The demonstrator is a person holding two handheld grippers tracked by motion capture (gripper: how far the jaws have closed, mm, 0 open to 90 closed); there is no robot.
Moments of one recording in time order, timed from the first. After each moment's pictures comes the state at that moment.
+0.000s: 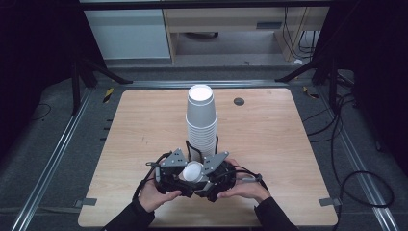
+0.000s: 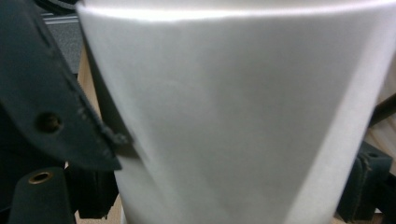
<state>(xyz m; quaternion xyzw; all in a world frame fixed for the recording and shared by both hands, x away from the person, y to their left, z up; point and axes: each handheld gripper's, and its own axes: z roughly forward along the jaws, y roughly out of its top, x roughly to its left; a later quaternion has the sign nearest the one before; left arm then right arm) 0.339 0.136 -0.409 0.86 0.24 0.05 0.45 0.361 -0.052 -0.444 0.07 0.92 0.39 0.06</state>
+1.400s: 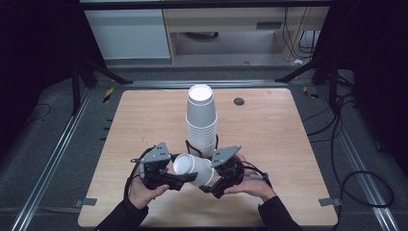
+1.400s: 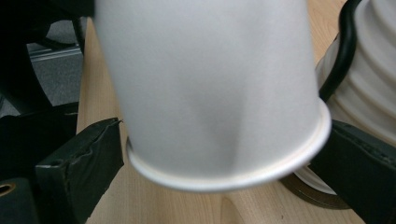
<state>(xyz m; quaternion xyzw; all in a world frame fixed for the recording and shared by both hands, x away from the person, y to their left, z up) 0.339 0.166 -0.387 0.82 0.25 0.07 0.51 0.366 -0.072 -0.429 0.12 0.89 0.43 0.05</state>
